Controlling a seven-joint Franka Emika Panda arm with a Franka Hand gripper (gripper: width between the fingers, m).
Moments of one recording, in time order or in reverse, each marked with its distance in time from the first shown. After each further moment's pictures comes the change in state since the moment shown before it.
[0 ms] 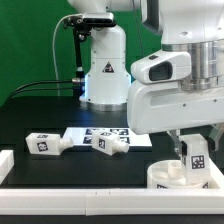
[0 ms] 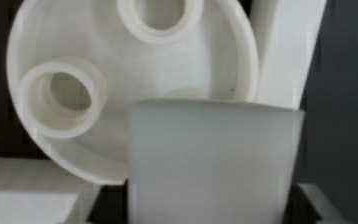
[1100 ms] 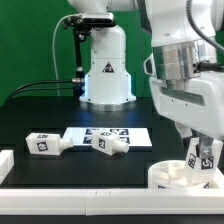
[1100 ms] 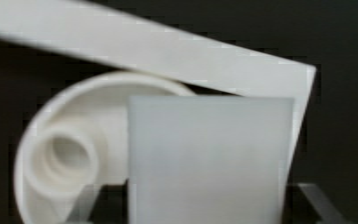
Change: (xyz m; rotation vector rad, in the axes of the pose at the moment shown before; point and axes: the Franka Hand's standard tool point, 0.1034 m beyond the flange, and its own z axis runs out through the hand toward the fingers) arm -0.002 0.004 0.002 0.100 0.006 1.337
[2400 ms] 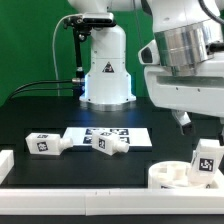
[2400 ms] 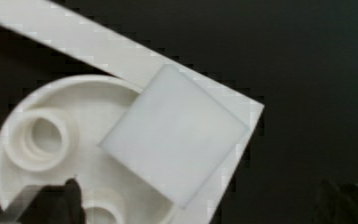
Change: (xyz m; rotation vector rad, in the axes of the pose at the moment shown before) arm -0.009 -0.017 -0.024 -0.010 -0.080 -0.384
